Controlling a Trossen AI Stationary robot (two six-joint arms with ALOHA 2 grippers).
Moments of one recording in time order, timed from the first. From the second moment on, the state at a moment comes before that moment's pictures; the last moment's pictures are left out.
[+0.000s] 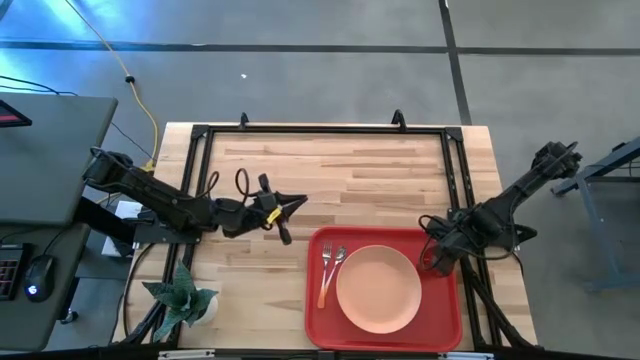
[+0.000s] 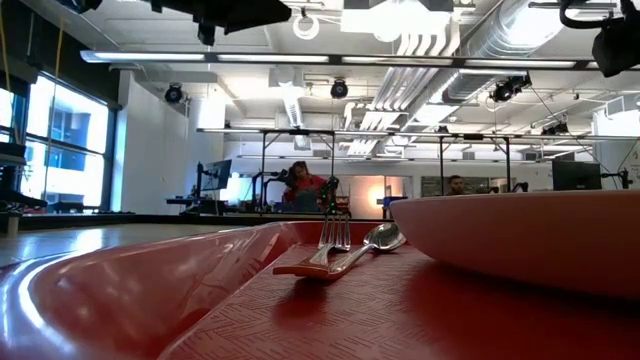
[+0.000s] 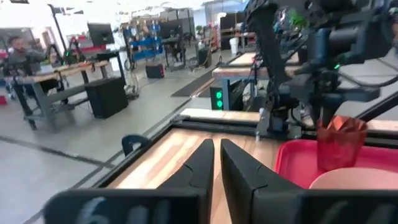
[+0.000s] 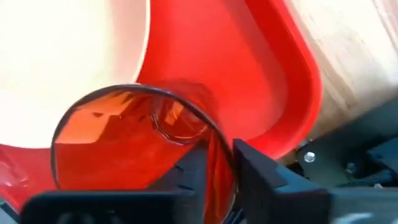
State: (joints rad) left arm -0.30 1.29 0.63 0.66 -0.72 0.09; right arm 0.65 1.00 0.75 -1.18 0.01 1.26
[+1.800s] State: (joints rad) left arm -0.18 0.68 0.01 0.88 -0.32 0.12; right arm 0.25 0.58 0.18 0.52 0.36 0.04
